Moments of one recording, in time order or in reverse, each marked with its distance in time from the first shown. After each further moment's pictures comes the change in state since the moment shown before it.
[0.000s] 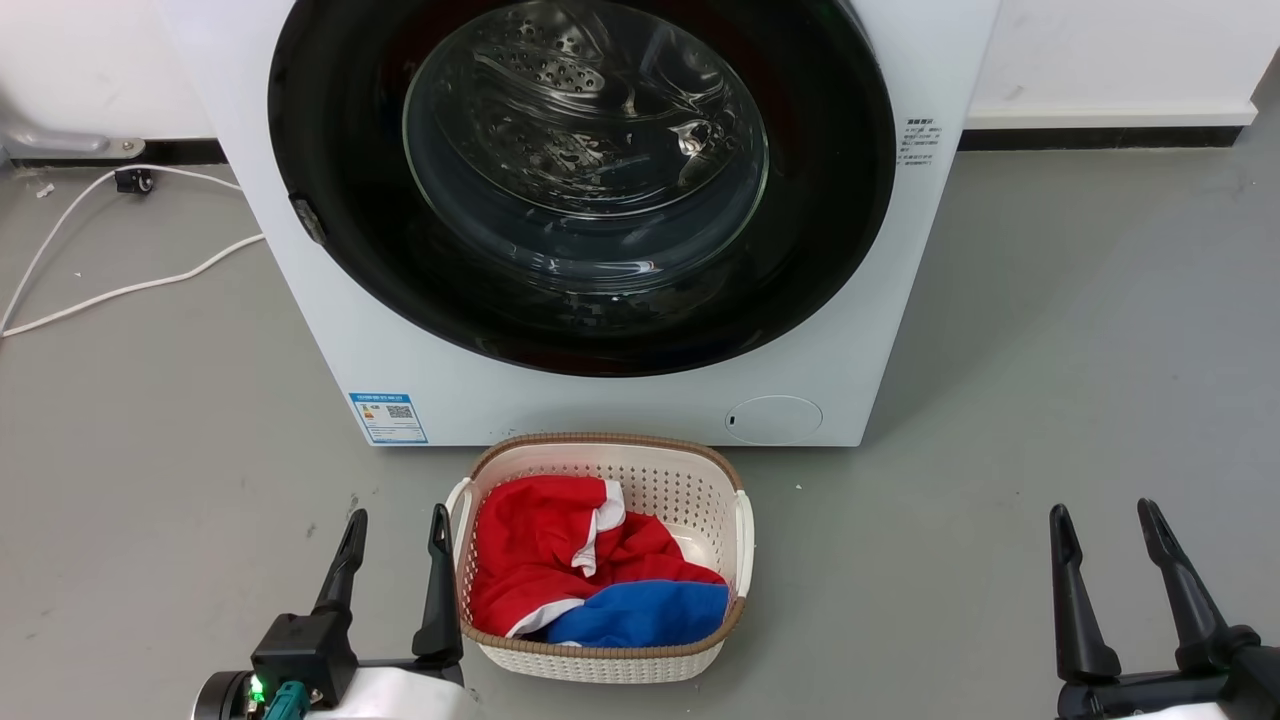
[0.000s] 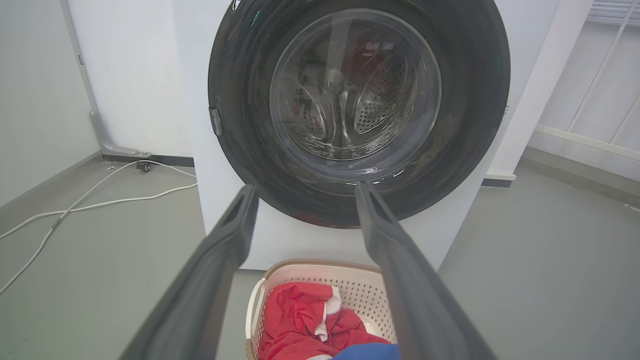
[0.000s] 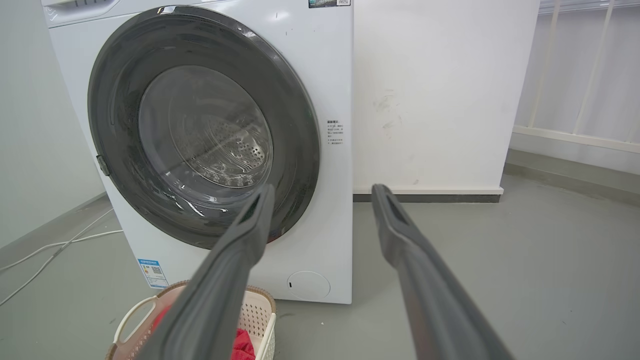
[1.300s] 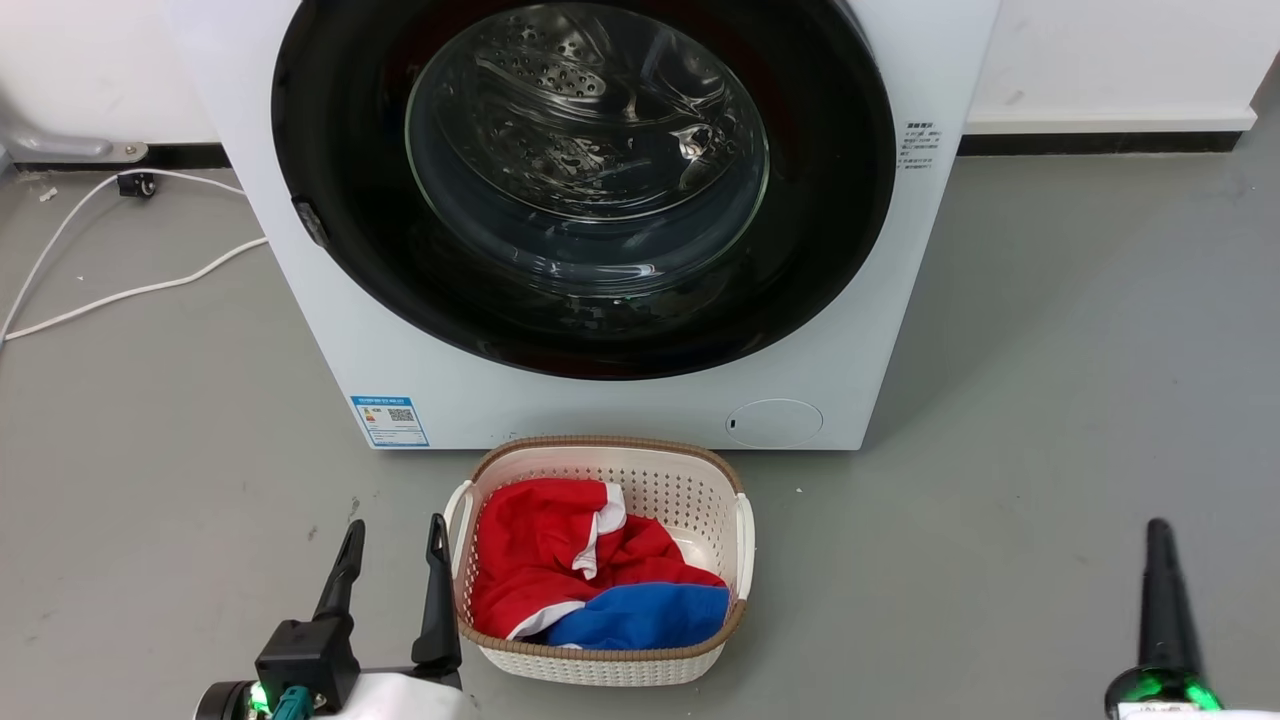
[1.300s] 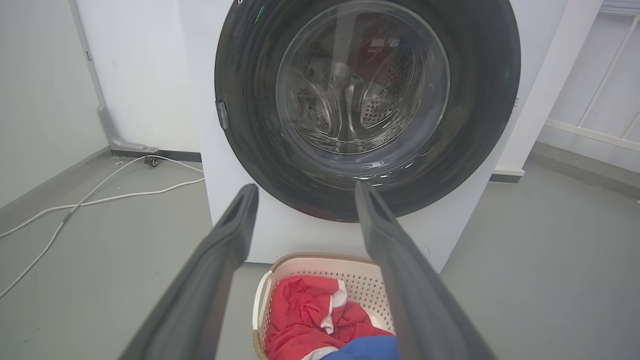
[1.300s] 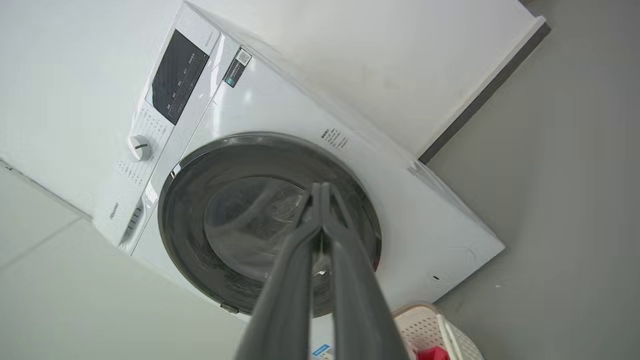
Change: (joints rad) left arm 0.006 0.000 0.000 0.017 0.007 0.023 0.000; right arm -0.006 0.000 0.001 0.047 0.830 0.000 0.000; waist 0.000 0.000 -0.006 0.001
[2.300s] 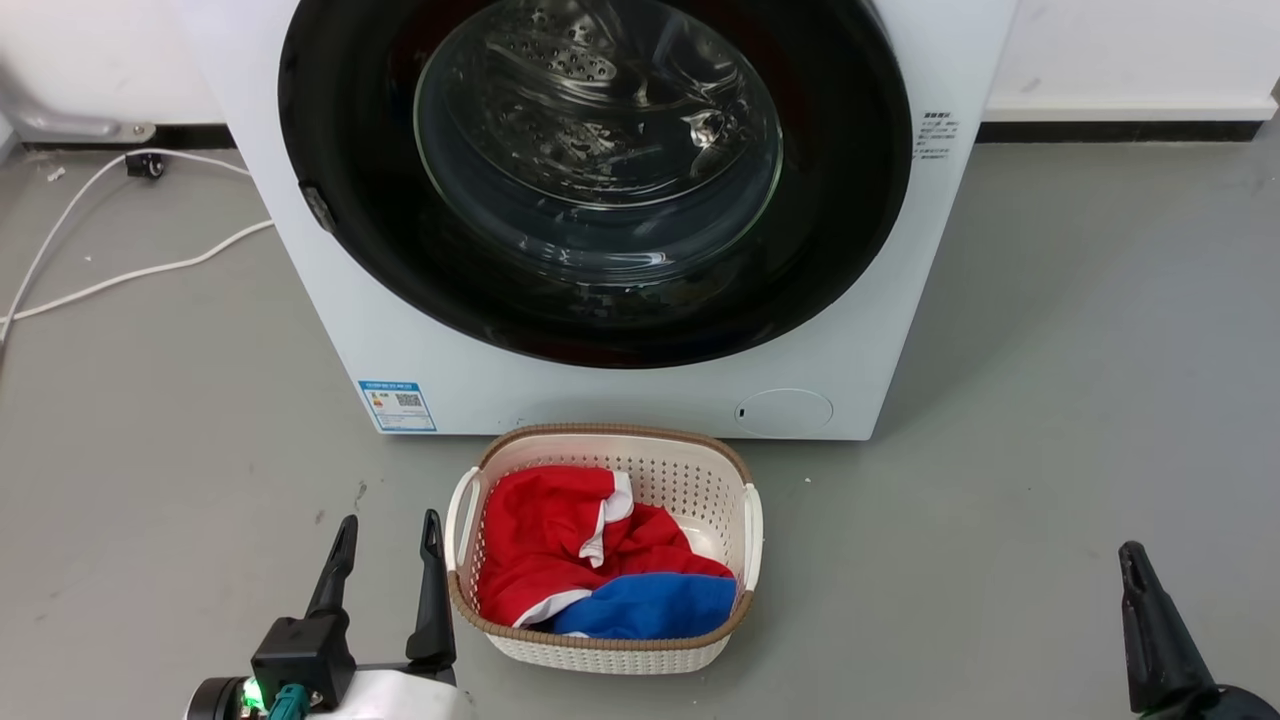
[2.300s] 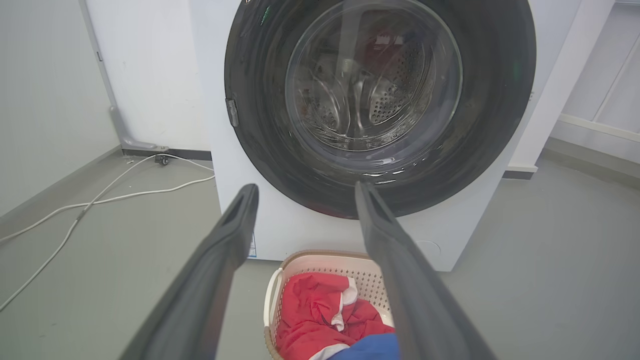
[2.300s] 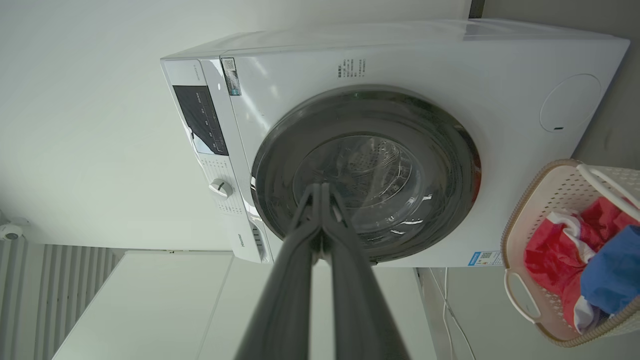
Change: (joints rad) left arm 0.000 0.000 0.011 -0.005 0.017 0.000 0.000; right arm 0.066 -0.017 -0.005 -0.072 0.786 0.000 0.279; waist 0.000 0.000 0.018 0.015
